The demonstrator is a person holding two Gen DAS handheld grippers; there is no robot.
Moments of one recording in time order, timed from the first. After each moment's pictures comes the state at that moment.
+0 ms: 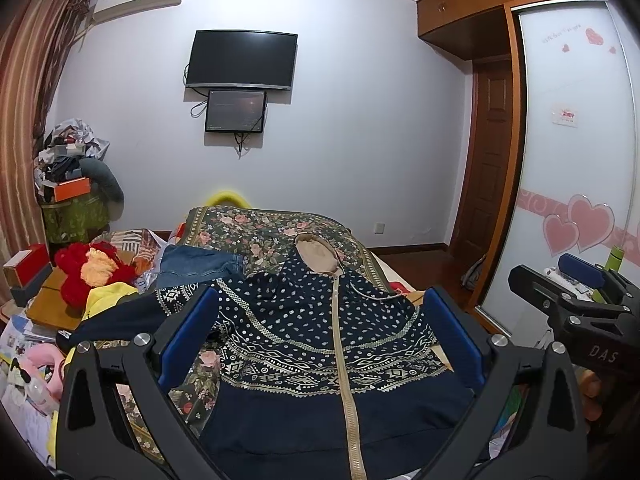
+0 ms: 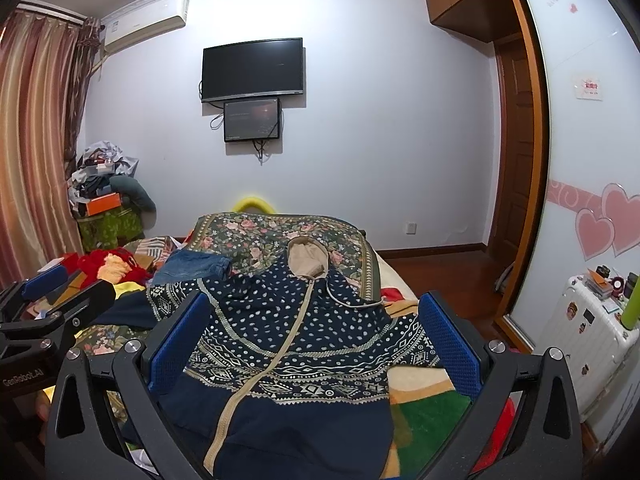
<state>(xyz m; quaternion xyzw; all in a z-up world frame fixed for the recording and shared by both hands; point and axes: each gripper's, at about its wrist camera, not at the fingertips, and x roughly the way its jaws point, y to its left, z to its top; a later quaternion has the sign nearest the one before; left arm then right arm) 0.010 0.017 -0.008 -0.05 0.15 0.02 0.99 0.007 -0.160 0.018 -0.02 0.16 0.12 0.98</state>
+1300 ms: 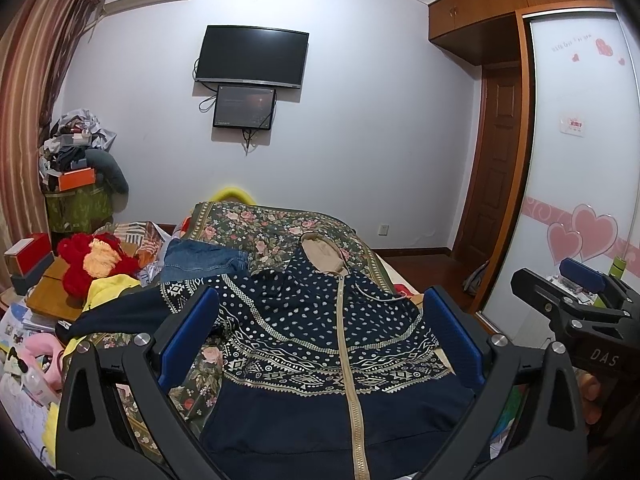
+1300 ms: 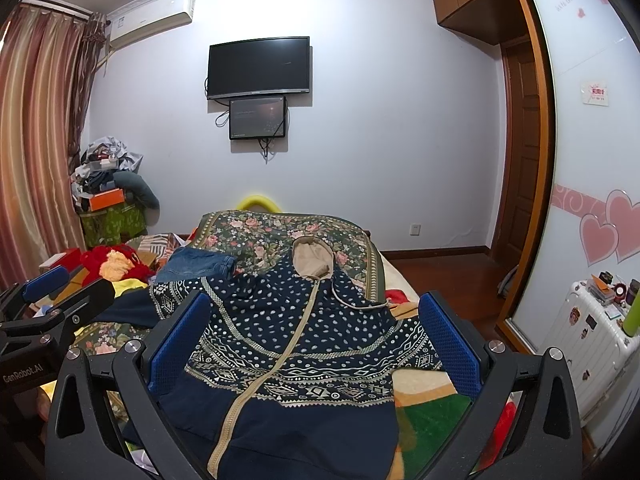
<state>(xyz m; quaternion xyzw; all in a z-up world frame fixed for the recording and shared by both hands) 0.008 0.028 -0.008 -0.07 0.15 0.03 0.99 0.009 -0.154 0.019 -0.02 0.16 0.13 0.98</state>
